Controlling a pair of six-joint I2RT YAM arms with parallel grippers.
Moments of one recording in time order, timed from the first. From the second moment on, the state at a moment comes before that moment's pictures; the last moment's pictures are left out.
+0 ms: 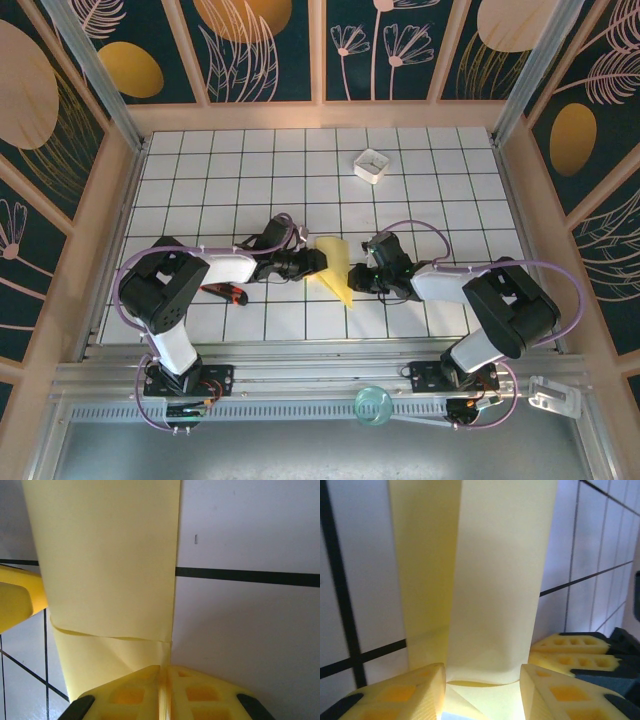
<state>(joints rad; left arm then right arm) -0.65 1.76 0.78 0.16 0.48 -0.93 0.64 1.51 0.53 0.07 -0.29 0.70</state>
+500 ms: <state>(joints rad) -0.65 1.75 0.66 0.42 0.56 -1.07 0.64 1.51 0.53 0.07 -0.29 0.70</state>
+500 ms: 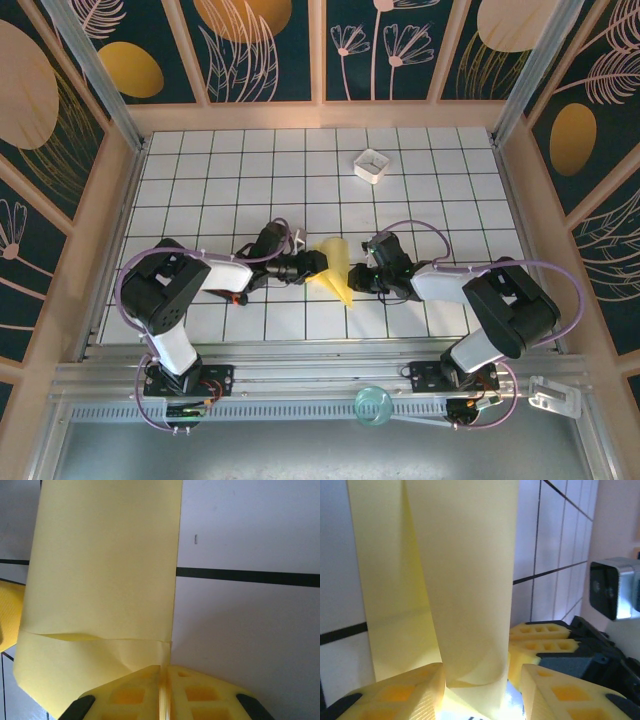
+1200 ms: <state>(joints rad) -0.62 1.75 0.64 0.51 0.58 -1.07 0.64 1.51 0.52 0.07 -0.29 0.70</state>
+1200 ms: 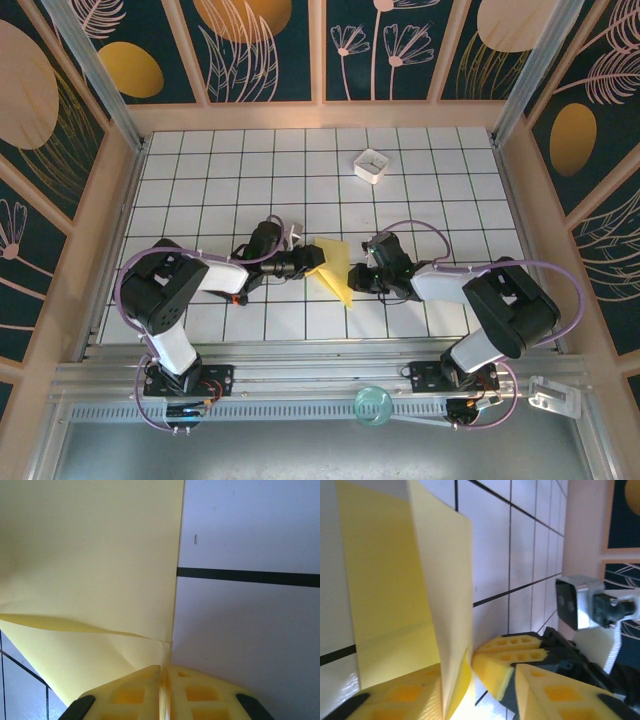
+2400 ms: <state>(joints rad) -0.62 1.59 0.70 0.06 0.41 -1.11 0.91 1.39 0.67 -0.08 0.01 0.50</state>
